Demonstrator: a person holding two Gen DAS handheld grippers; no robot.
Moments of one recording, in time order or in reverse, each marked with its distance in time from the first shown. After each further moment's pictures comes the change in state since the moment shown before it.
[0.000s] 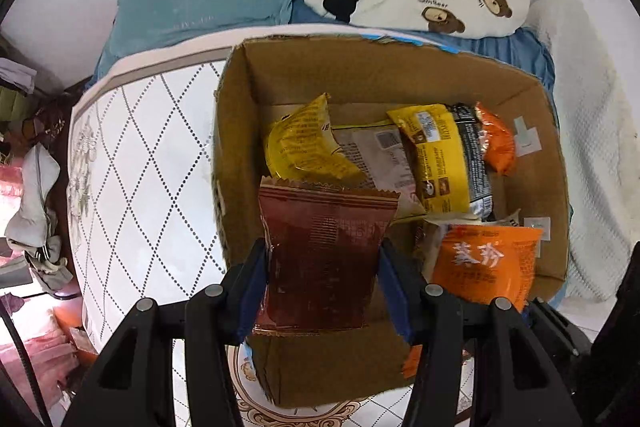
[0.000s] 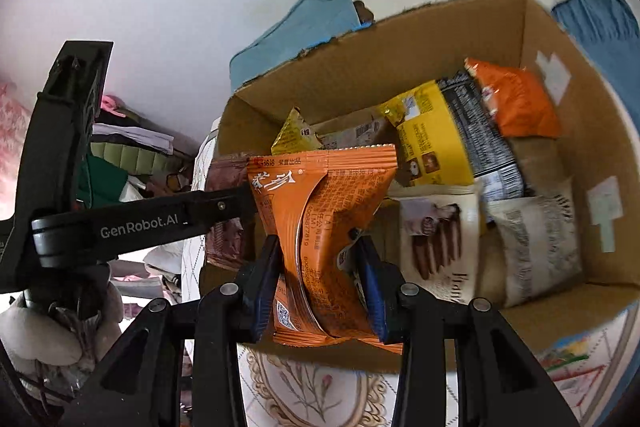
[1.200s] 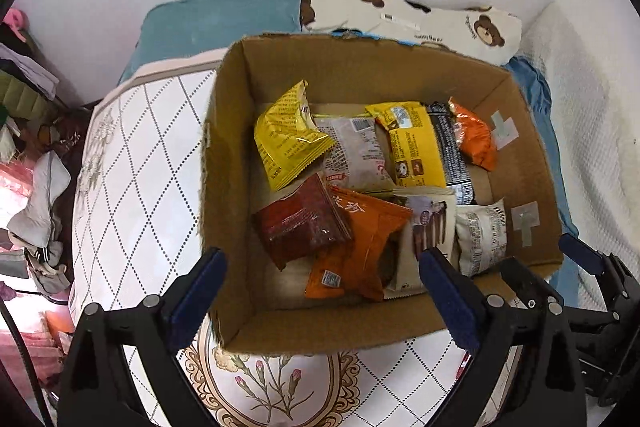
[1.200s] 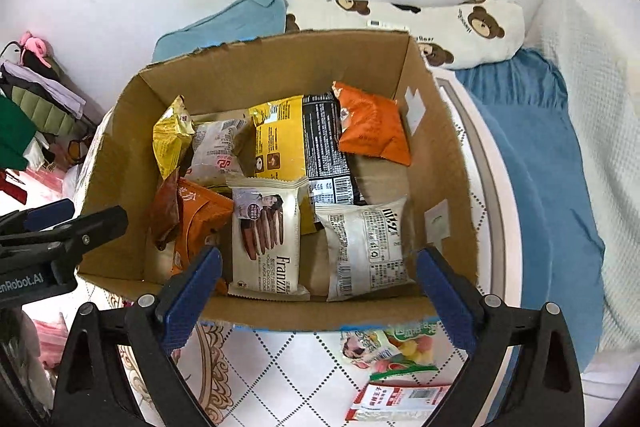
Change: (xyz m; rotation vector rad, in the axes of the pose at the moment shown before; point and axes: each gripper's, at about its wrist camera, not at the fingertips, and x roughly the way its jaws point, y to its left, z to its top) left arm -0.025 -0.025 -0.081 -0.029 -0.228 0.040; right arm -0.047 -0.041 -0.015 -0.211 -0.070 -0.430
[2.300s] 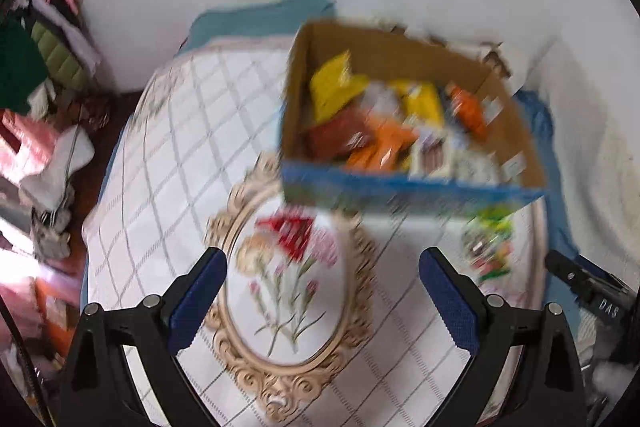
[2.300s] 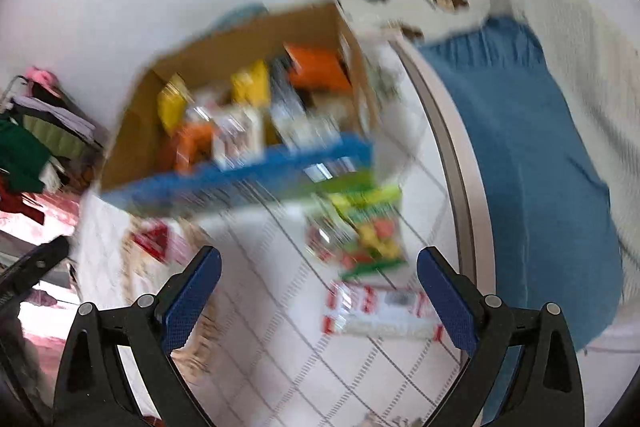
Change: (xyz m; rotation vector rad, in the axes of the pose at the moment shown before) left arm -0.049 0.023 -0.134 -0.125 -0.126 0.065; right arm -0.052 -0.070 -0.124 0.140 0.003 0.049
